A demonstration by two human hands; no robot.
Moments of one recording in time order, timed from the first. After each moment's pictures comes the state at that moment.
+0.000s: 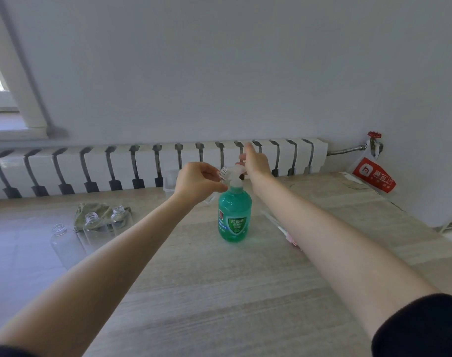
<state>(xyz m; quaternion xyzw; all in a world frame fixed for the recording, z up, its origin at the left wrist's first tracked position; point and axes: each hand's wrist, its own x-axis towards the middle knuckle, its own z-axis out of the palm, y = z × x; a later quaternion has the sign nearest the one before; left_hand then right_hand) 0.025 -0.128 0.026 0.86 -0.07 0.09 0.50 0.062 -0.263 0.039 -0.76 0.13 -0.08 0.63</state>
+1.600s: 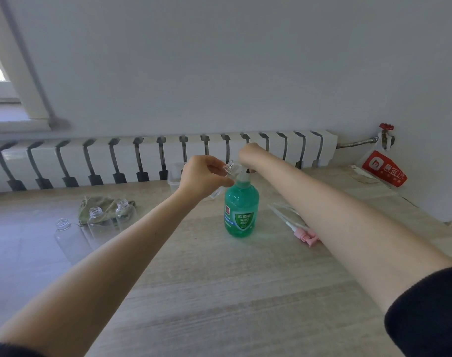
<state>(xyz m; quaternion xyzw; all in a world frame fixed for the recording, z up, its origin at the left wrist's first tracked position) 0.027 -0.126 0.024 0.86 -0.08 0.08 0.50 0.066 -0.241 0.065 -0.96 0.12 0.05 0.25</state>
